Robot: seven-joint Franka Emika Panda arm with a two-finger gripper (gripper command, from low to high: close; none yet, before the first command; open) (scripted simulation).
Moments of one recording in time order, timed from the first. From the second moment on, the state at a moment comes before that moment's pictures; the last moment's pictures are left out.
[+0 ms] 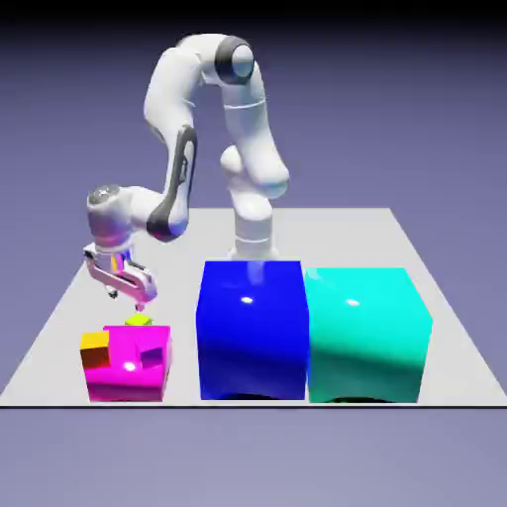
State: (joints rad) arm -1.08 0.21 0.28 -2.52 -0.16 2.54 0.74
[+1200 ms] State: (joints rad) arm -0.39 -0.17 0.80 -2.44 -0.07 2.54 1.02
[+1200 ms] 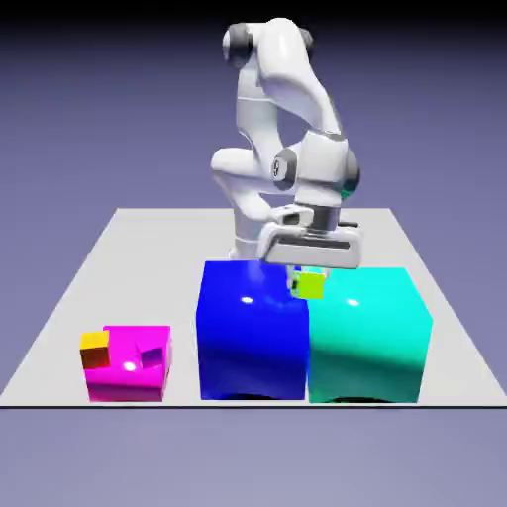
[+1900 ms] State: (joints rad) arm -0.30 -0.25 1.11 -2.77 0.65 2.49 1.46
